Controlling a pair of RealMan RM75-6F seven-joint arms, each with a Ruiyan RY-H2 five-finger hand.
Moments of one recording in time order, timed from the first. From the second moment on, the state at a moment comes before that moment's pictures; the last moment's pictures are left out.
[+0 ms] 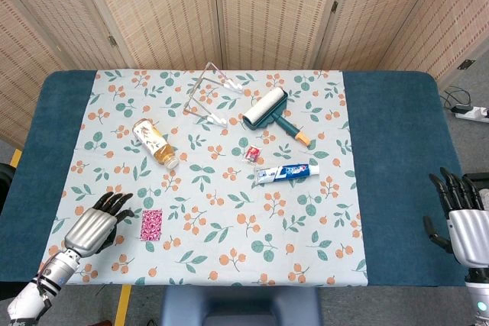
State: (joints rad) left arm -0.39 -1.17 0.04 -1.60 1.57 1.03 0.14; right arm 0.04 -1.10 0.06 -1.59 -1.55 1.55 0.01
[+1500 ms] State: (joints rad) left arm -0.43 -1.36 0.08 -1.48 1.55 0.99 0.29; right arm 0.04 -1.12 0.04 -1.57 -1.55 1.53 0.03
